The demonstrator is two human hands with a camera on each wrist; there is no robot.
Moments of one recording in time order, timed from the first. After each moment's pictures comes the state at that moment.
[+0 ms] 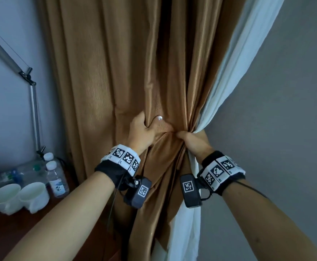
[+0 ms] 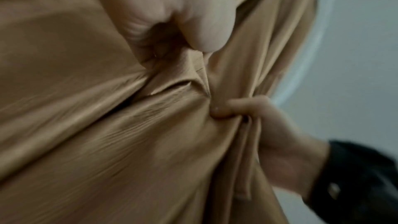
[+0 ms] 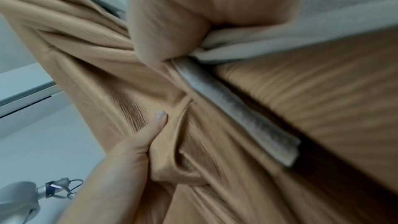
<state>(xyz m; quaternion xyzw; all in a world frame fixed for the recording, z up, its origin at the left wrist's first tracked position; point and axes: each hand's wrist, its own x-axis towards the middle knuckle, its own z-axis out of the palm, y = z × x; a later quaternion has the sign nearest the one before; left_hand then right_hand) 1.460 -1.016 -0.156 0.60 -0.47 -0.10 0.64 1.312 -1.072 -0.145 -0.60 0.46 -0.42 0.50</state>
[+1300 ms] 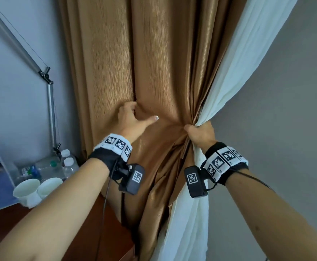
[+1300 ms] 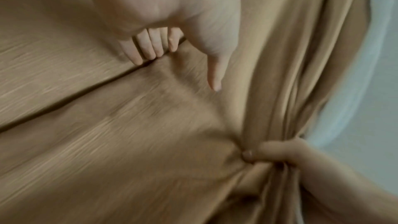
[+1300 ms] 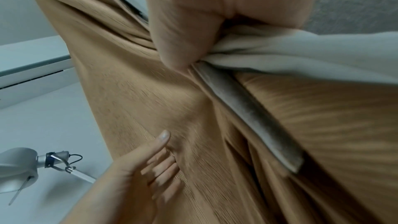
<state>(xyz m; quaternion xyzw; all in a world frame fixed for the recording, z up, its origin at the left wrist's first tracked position) 1.534 -1.003 -0.158 0.69 -0.41 -0.10 0.59 1.346 -1.078 -0.143 -0.66 0.53 -0.40 0.35</state>
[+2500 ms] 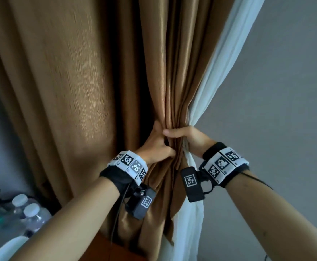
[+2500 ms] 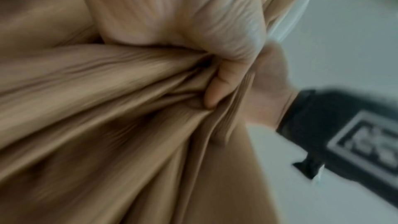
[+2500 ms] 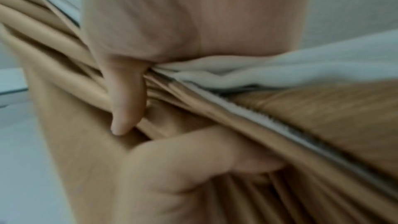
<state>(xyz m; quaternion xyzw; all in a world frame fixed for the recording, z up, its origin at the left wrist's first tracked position) 1.503 -1.045 -0.191 0.48 -0.69 -0.35 0.41 1.377 -1.021 -0.125 -0.58 0.44 -0.36 0.58</state>
